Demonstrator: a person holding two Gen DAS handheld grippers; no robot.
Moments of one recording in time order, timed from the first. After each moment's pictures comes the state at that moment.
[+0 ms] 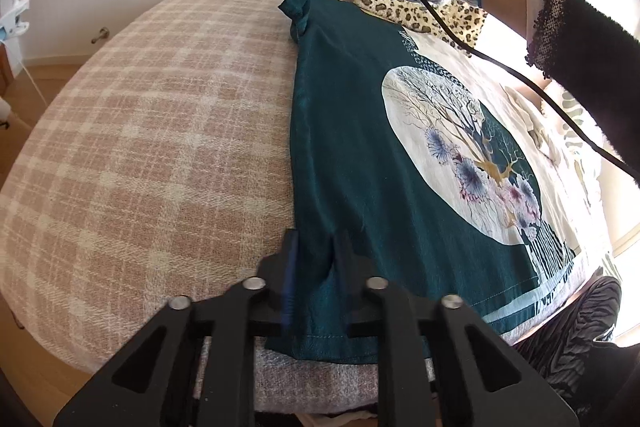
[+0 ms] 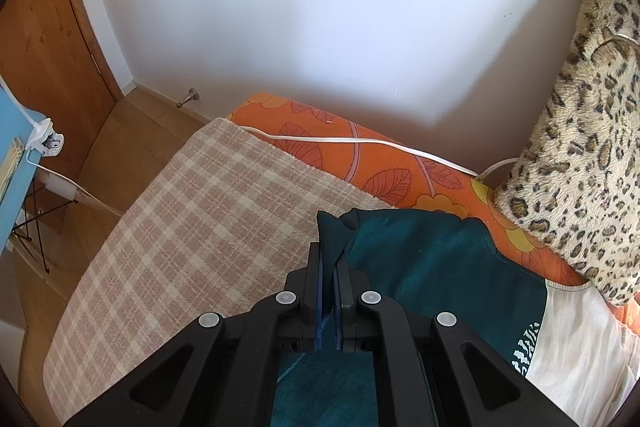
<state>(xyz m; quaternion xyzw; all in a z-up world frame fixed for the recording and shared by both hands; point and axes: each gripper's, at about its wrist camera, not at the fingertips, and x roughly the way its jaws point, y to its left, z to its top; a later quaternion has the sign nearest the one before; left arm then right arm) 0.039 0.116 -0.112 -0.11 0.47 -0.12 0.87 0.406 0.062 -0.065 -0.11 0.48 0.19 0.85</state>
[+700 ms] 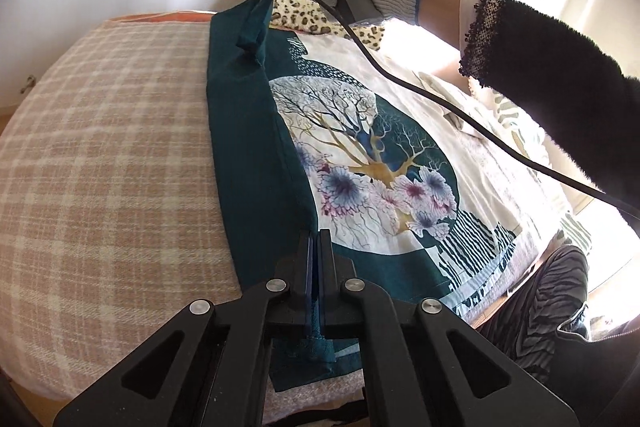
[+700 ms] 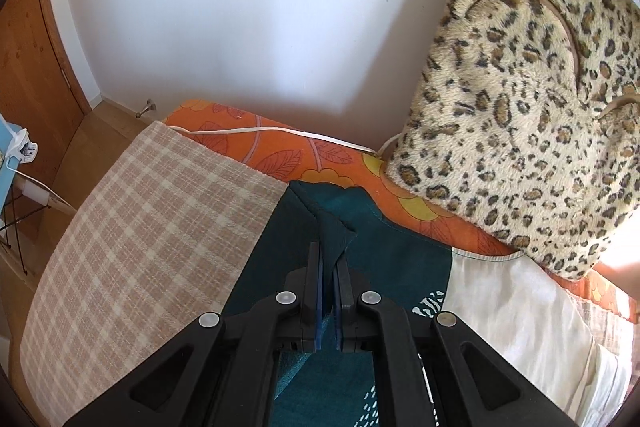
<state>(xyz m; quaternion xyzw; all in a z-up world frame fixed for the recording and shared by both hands) 0.036 0.038 -0.077 -0.08 0.43 -0.25 0.86 0.397 -0.046 -0.049 -0.11 0.46 0.13 0.87</state>
